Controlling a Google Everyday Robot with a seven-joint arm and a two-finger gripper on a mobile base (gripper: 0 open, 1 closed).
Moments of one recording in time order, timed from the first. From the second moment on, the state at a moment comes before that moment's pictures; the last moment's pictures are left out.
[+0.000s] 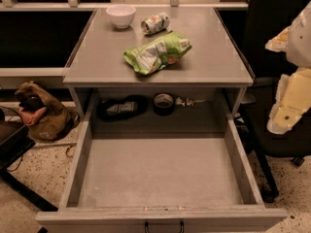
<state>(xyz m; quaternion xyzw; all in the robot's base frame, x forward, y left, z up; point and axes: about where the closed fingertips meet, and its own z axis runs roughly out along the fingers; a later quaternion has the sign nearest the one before) 0.438 -0.217 0.976 -0.60 0.78 -0.03 0.16</state>
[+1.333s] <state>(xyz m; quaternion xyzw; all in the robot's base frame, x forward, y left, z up) 0.548 -0.113 0.942 -0.70 0.69 0.03 0.21</state>
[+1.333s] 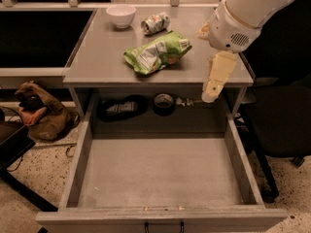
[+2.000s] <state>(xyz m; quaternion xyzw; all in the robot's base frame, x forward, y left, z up) 0.566 -0.101 0.935 -0.71 0.67 0.04 0.22</state>
